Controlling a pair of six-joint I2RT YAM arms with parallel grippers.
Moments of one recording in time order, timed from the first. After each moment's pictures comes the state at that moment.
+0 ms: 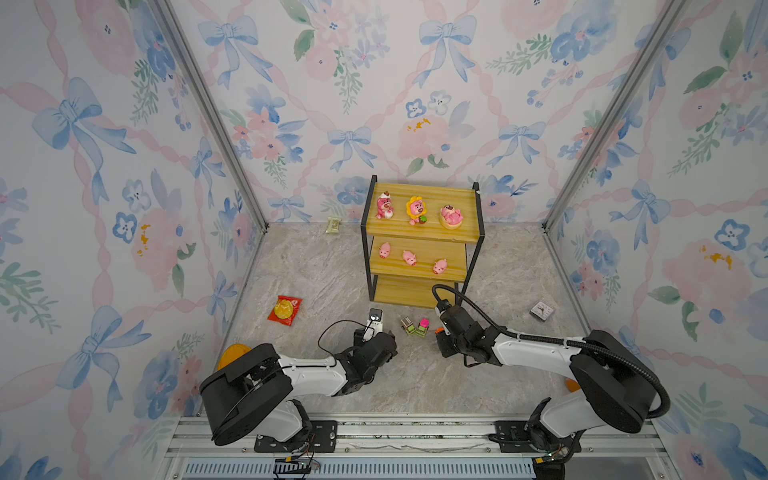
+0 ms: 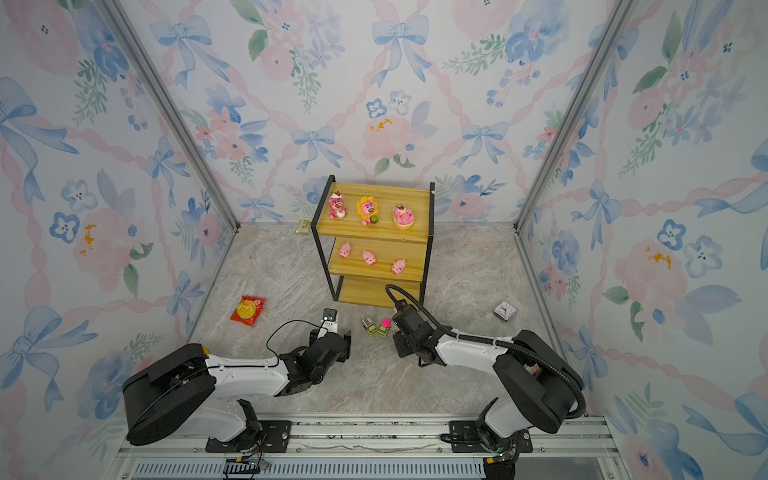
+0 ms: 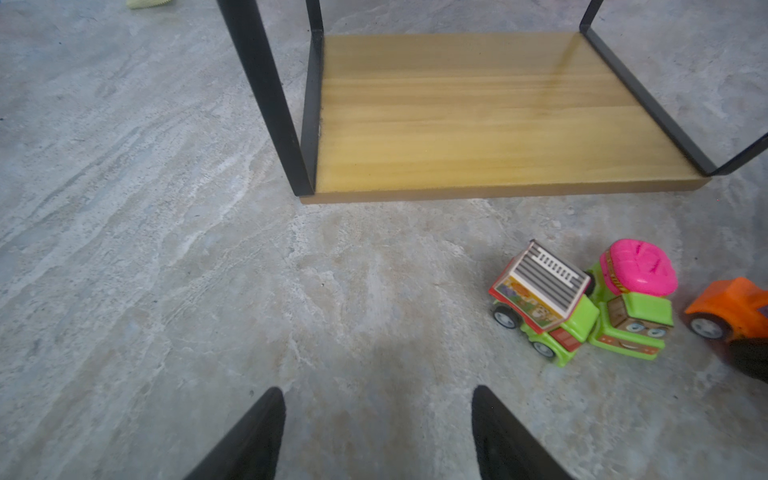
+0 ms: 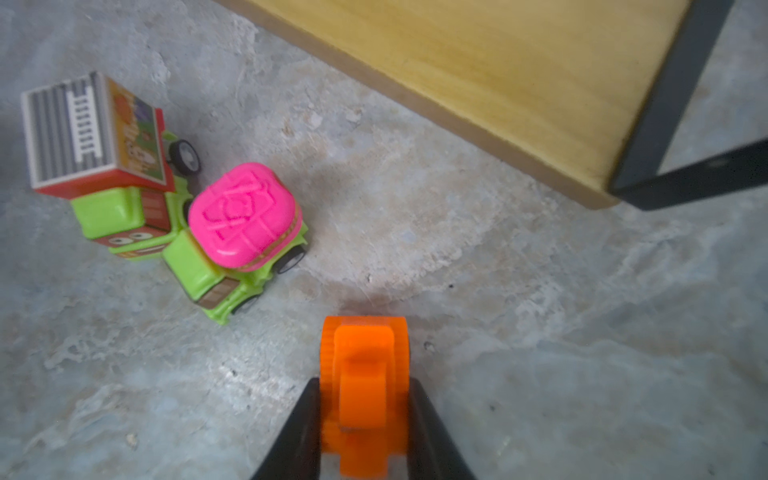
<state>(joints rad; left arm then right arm) -0.96 1.41 0.40 0.29 -0.63 -0.49 0.78 1.50 0.64 -0.14 0.16 0.33</state>
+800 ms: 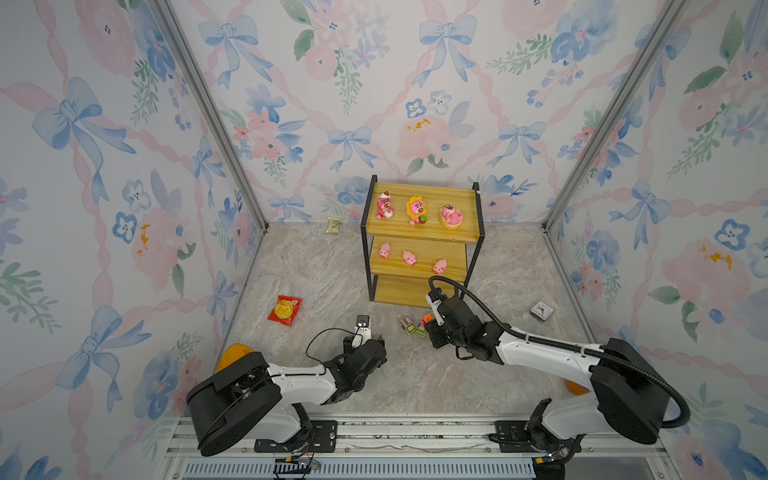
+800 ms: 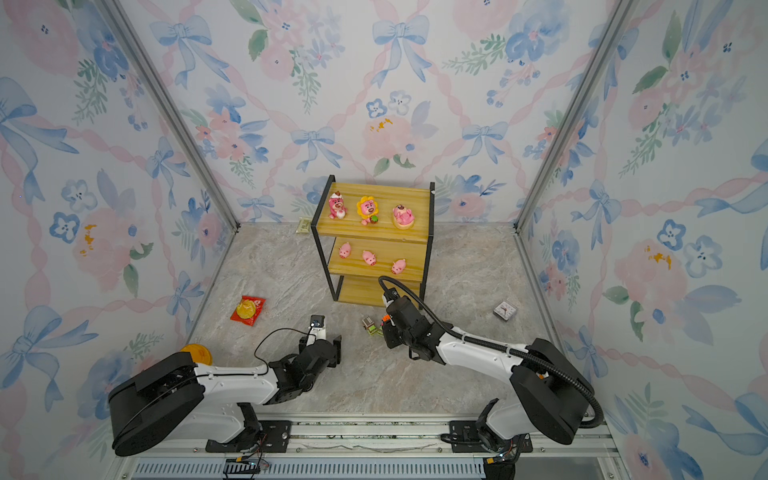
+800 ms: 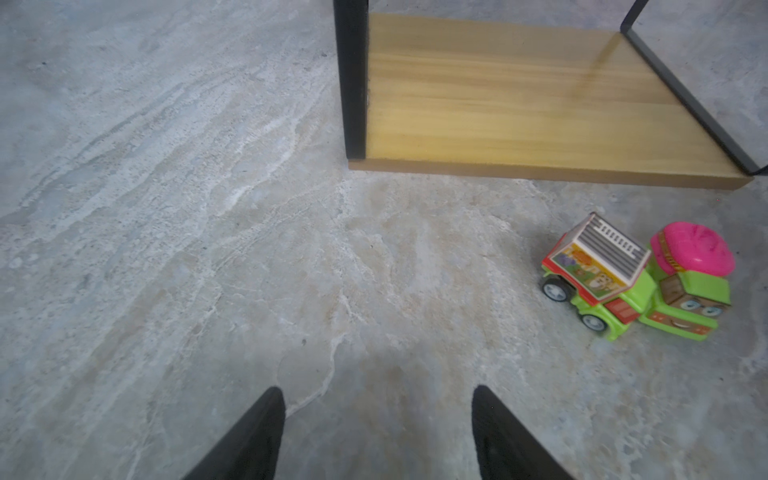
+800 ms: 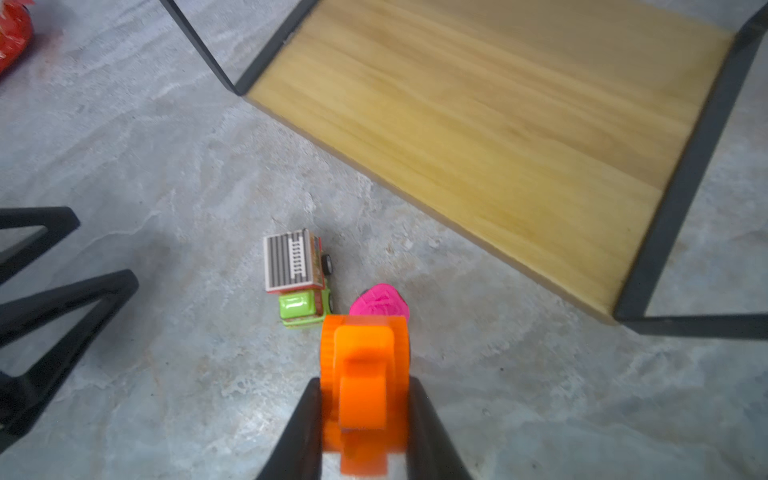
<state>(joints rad) -0.94 1.32 0.27 0.33 -0.65 -0.57 0.84 1.43 0.76 -0.12 0.14 0.32</state>
